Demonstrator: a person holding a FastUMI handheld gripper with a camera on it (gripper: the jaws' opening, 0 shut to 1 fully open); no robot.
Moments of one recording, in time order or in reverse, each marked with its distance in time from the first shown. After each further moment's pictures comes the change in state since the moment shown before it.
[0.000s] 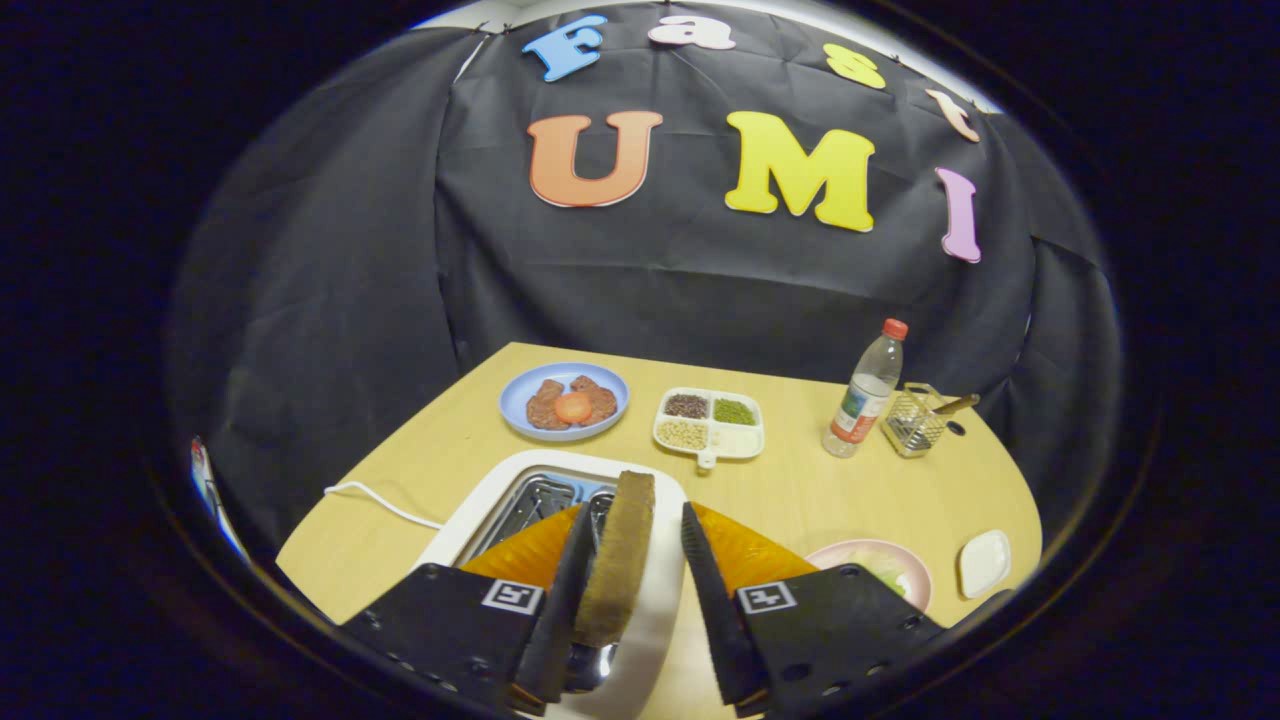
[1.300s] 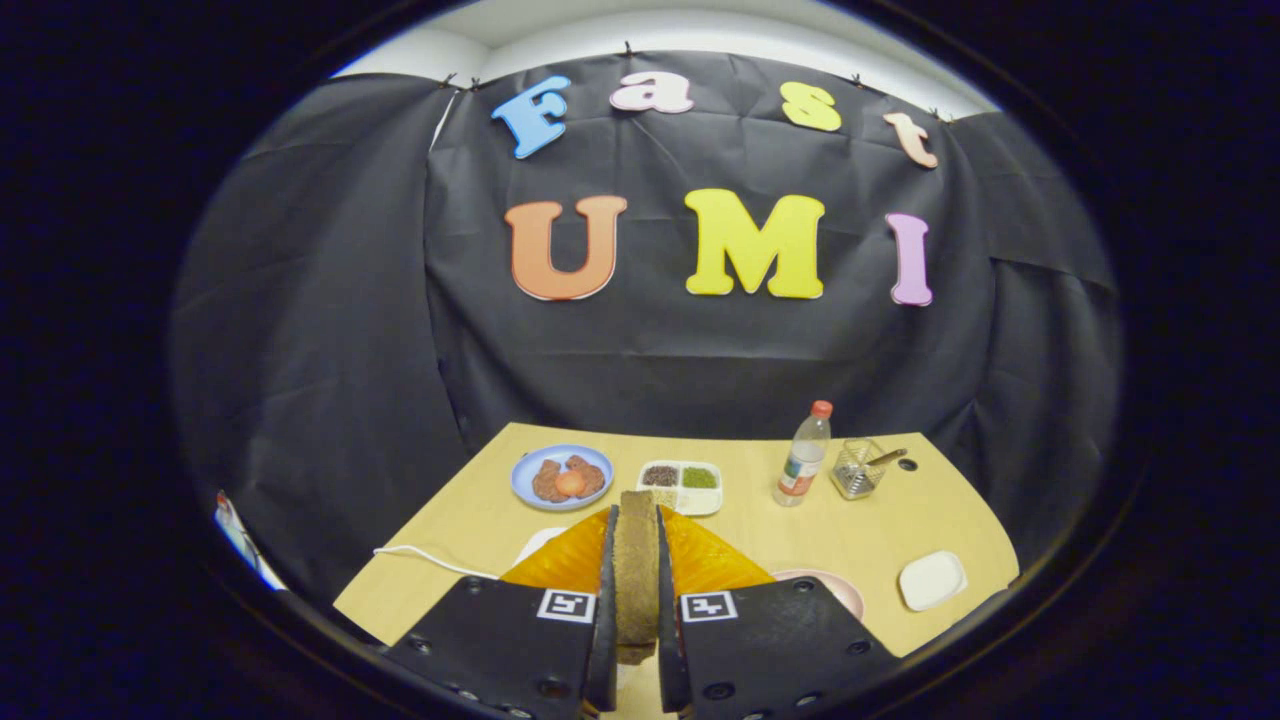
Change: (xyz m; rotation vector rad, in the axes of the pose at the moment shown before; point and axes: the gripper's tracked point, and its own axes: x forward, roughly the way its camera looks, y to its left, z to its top) arm -0.129 -0.035 0.096 0.090 -0.167 -0.012
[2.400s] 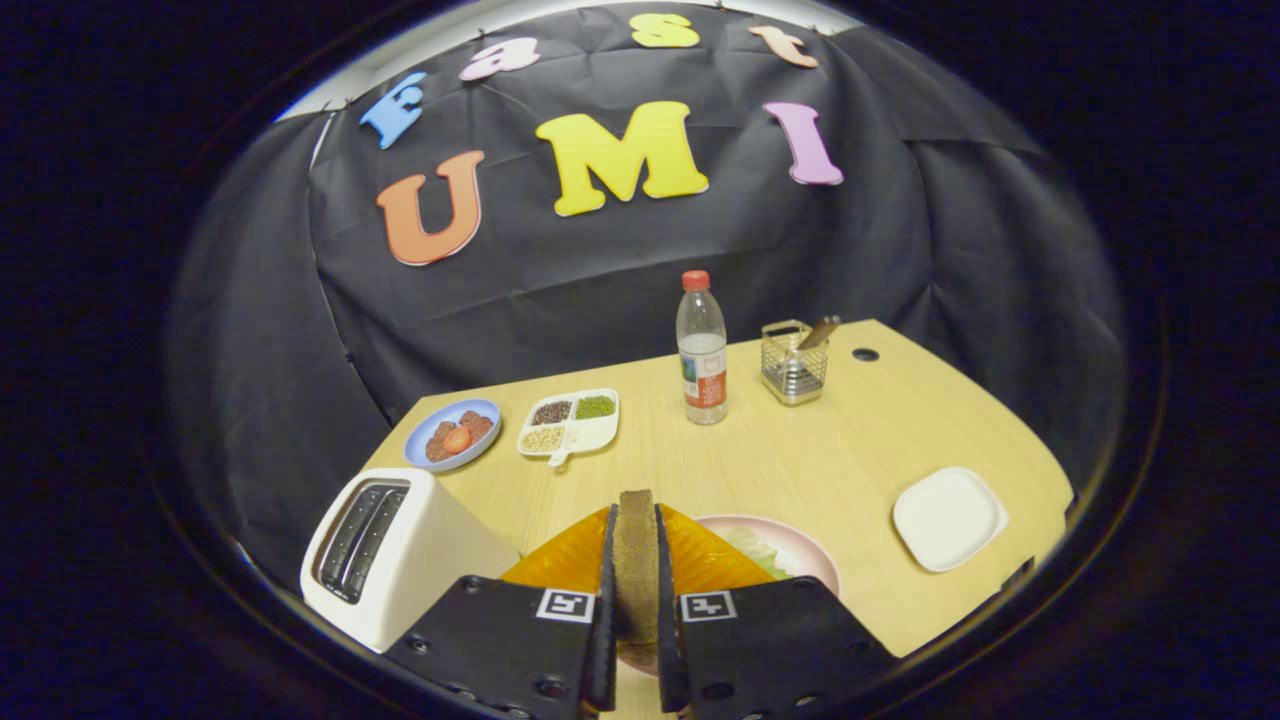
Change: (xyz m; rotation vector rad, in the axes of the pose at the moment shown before) arm 0.087 -0.150 -0.130 0.278 0.154 -0.063
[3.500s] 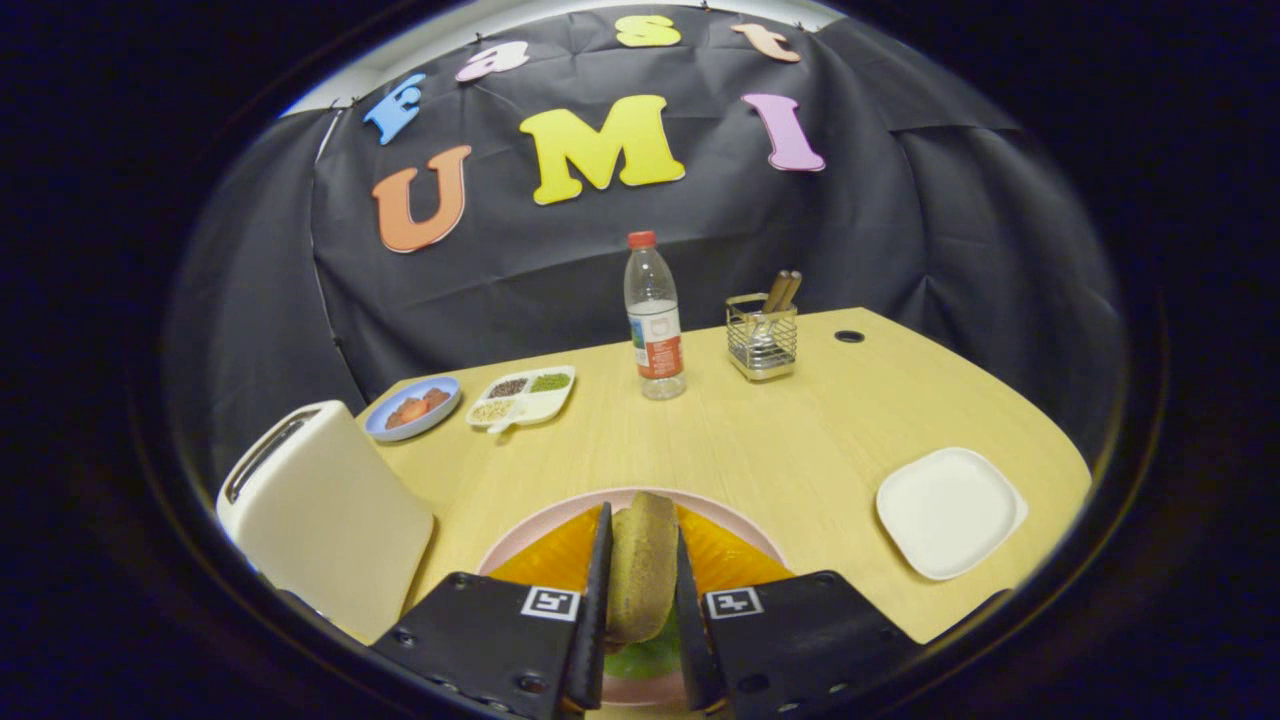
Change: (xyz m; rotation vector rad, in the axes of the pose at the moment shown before) arm 0.031 -0.082 -0.041 -0.070 -0.040 -0.008
